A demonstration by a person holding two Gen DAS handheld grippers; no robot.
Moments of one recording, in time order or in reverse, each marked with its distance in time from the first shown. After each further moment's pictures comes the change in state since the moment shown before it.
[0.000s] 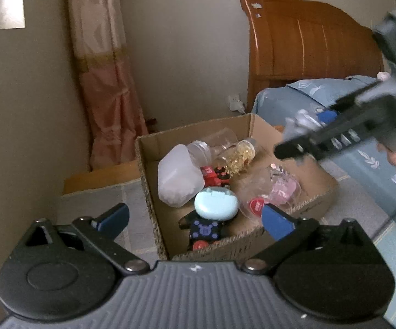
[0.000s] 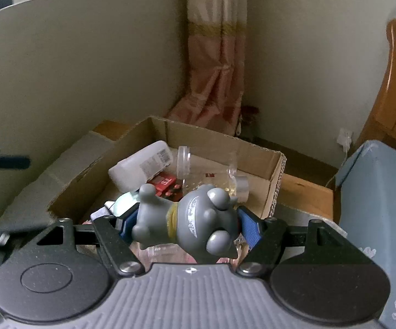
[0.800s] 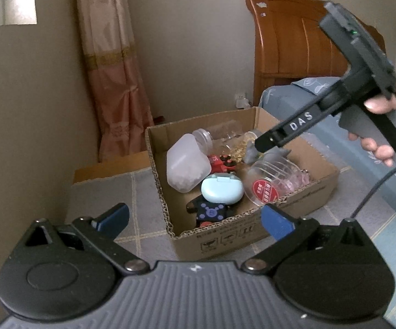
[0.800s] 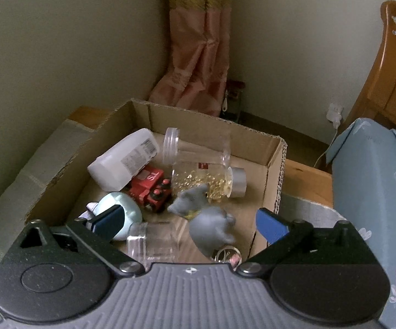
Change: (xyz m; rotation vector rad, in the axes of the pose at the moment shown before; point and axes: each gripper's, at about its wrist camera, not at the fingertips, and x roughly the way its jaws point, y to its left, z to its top) left arm -0.018 0.001 -0.015 -0.006 0.000 0.026; right arm 0.033 0.011 0.013 0.035 0.113 -0.077
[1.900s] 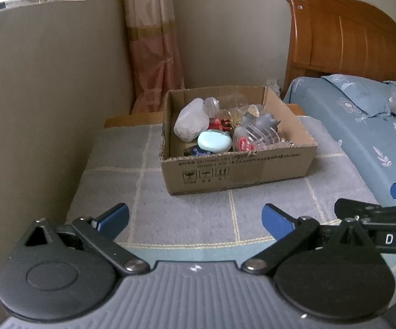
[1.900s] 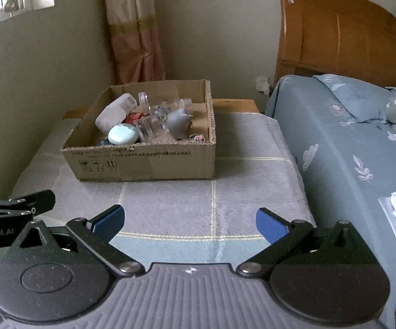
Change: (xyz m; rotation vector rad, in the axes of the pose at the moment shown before) left arm -0.080 -0.062 -0.034 -0.152 0.100 0.157; right arm -0.148 0.055 -0.176 0.318 -0.124 -0.189
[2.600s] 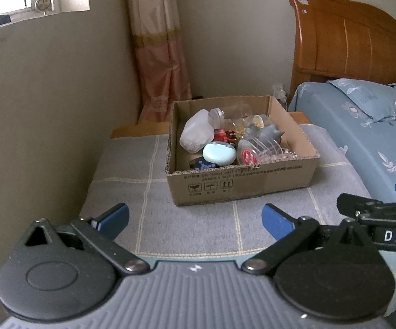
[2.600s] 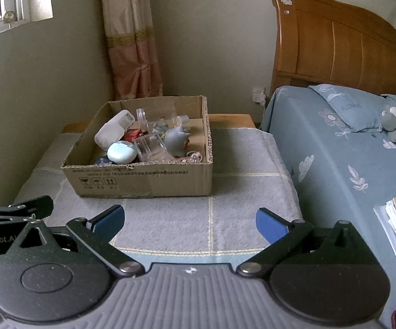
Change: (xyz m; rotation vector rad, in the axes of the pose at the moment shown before) left arm -0.008 -0.003 0.013 0.004 -0.018 0.031; right arm -0.007 0.001 0.013 0.000 -0.042 -0.014
